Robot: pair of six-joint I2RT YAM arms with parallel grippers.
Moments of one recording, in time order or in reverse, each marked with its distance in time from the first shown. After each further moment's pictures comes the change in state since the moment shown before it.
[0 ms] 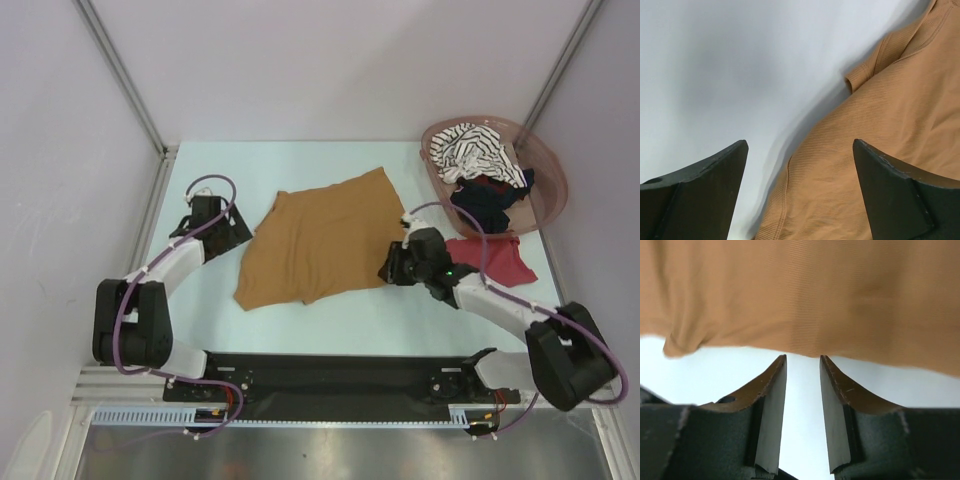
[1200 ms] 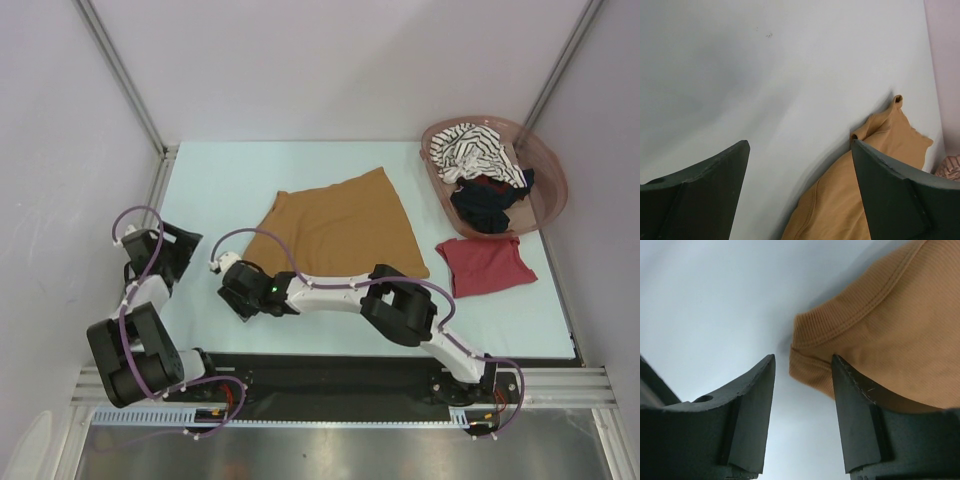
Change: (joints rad) left arm 0.528 -0.174 -0.319 0.362 0.395 -0.221; right arm 0.783 1.078 1.192 -0.169 0.246 -0.239
